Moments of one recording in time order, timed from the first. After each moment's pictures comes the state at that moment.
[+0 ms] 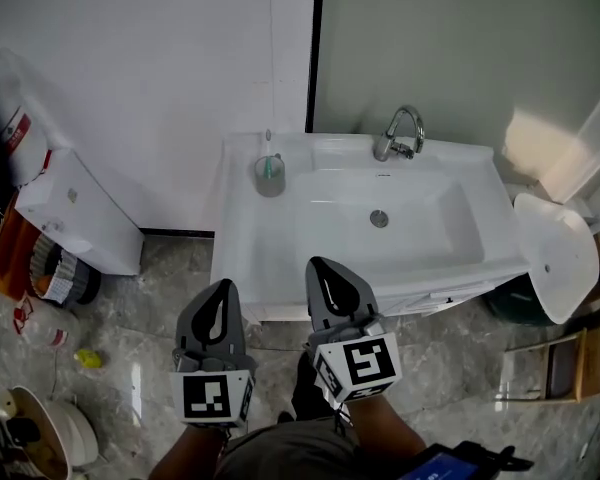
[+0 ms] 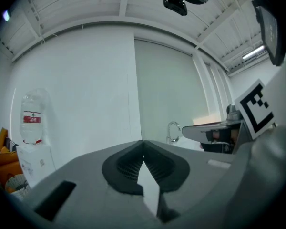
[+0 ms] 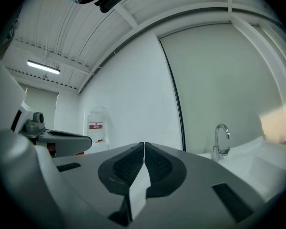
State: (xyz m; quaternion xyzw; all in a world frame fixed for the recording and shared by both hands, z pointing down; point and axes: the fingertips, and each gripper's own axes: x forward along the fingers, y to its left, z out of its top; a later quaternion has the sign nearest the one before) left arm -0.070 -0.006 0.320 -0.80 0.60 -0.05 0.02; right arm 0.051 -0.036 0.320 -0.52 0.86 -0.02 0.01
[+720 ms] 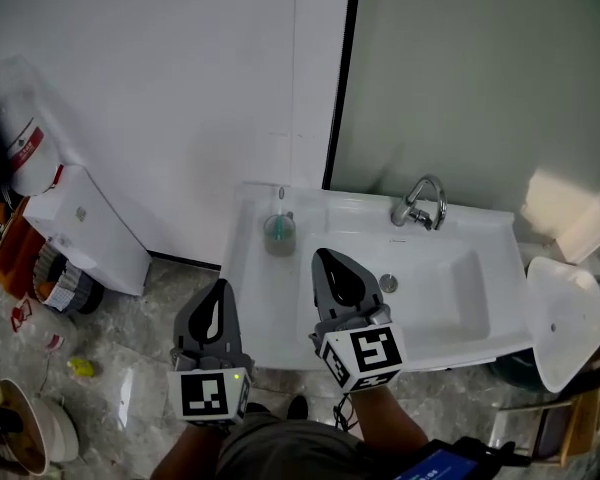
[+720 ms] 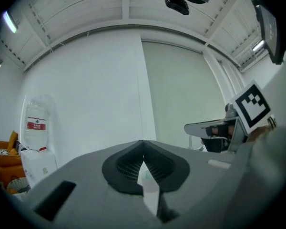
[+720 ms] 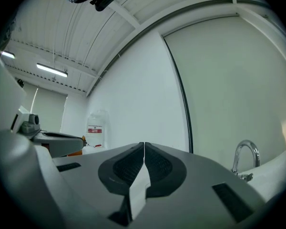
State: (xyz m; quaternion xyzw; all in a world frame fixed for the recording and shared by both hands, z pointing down) left arm -0.077 -0.131 0.287 -0.75 0.66 -0.02 0.05; right arm 0.055 -0.187 0.279 -0.46 0.89 0.01 0.02
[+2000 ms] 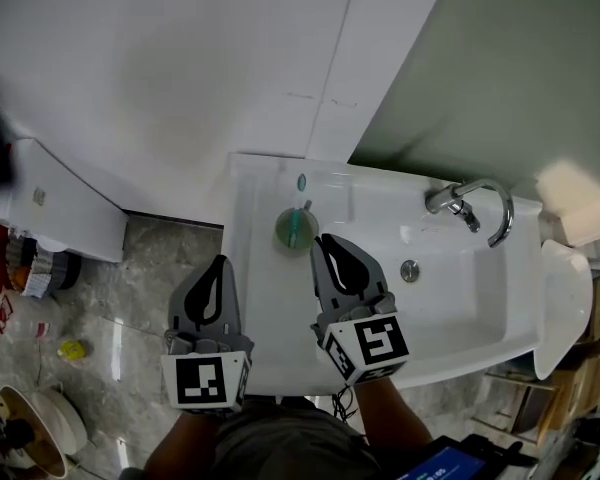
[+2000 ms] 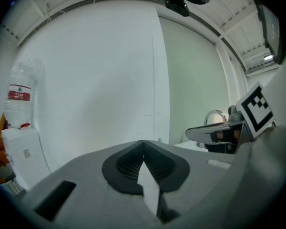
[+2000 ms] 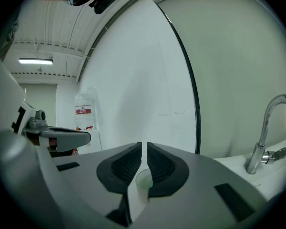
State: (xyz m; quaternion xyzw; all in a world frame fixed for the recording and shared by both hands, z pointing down) left arm -0.140 -0.293 0.388 -0.77 0.63 -0.06 -0.06; right arm -0.010 -0.331 0.393 -0.48 0.87 -0.08 -0.07
